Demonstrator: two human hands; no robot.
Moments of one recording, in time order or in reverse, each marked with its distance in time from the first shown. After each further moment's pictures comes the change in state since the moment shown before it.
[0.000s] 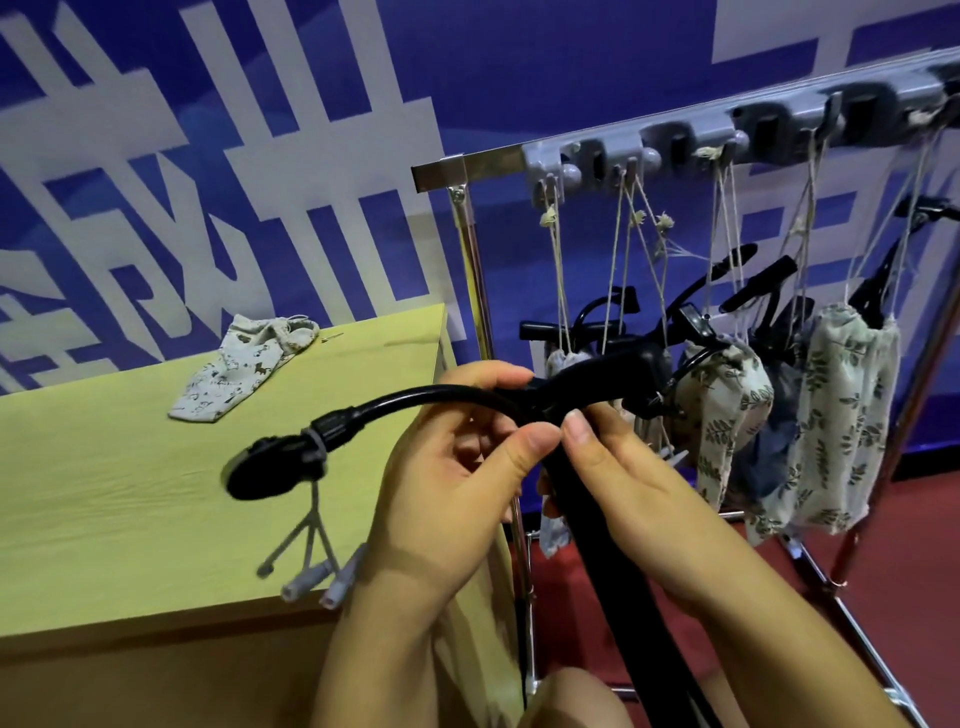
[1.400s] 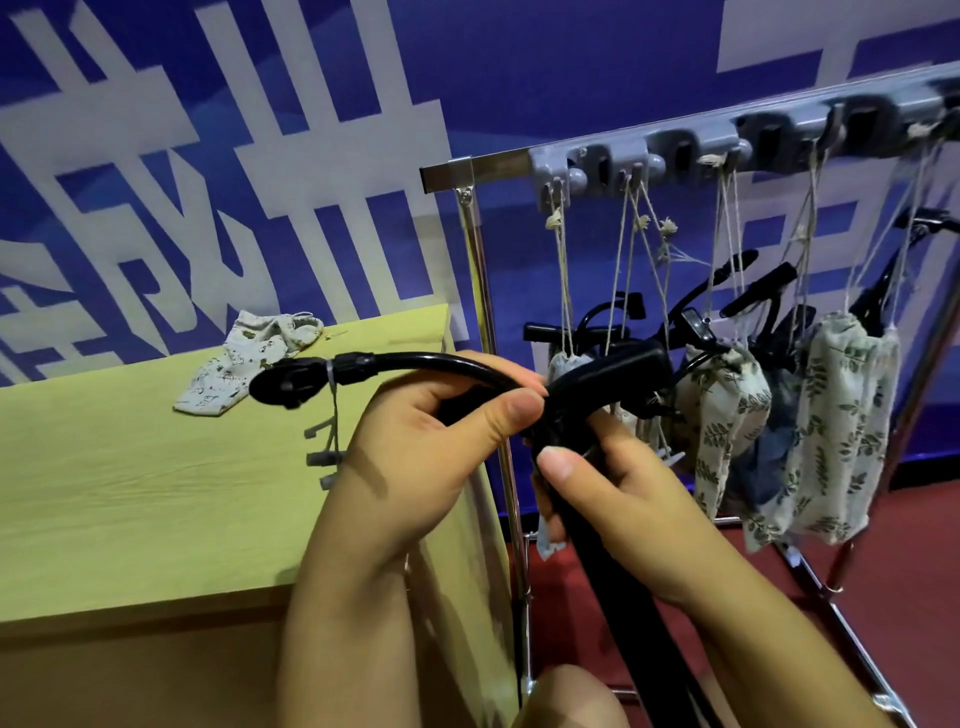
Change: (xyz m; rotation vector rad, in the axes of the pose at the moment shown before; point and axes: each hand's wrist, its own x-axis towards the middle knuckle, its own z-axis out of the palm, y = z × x) left_hand 0.013 0.017 -0.018 -0.073 -0.130 0.090; right_hand -0.004 -0.006 0.007 0.105 -0.043 -0.045
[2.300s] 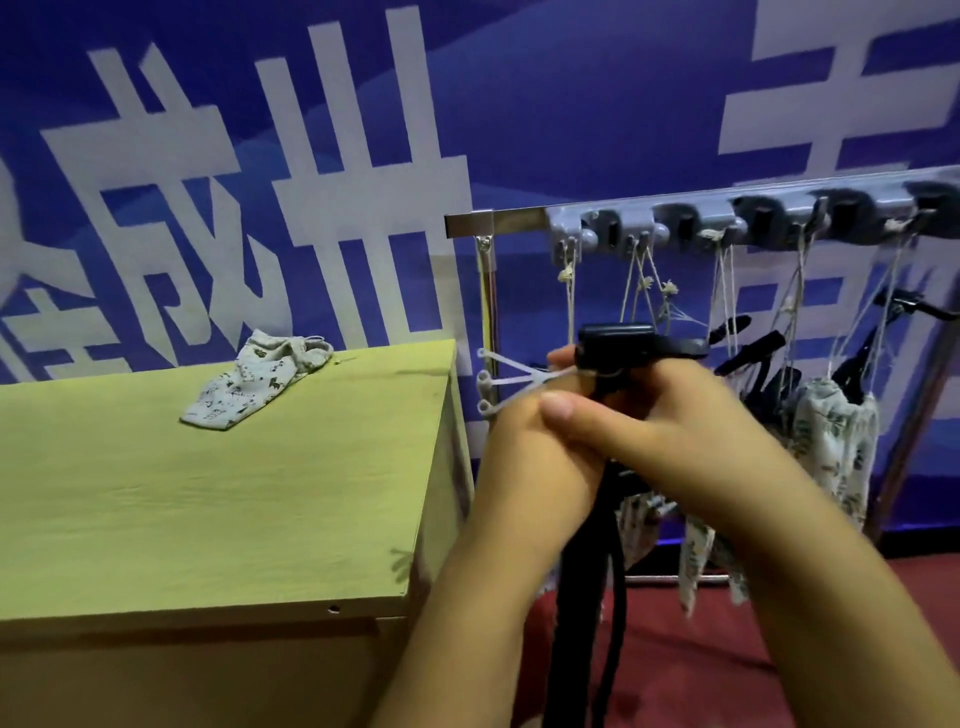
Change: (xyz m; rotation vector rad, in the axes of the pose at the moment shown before) left_hand 0.018 -0.002 0.055 0.231 0.118 -0.047; right_hand 0.025 -0.076 -0.018 -0.575 0.093 -0.102
